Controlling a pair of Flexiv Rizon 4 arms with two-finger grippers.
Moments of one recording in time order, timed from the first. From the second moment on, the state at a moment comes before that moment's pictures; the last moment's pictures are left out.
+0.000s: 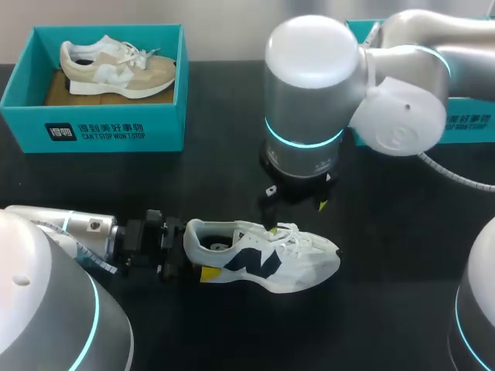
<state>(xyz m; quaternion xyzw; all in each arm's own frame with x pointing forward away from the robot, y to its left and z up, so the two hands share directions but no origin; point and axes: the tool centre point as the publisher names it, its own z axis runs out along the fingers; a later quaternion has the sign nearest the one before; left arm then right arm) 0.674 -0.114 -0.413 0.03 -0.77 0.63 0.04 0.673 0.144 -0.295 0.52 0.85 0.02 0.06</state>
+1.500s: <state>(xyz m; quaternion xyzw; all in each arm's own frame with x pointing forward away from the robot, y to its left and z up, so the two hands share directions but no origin) 0.674 -0.114 -0.413 0.03 -0.77 0.63 0.04 0.652 0.228 -0.275 0.65 0.75 -0.02 0.11</state>
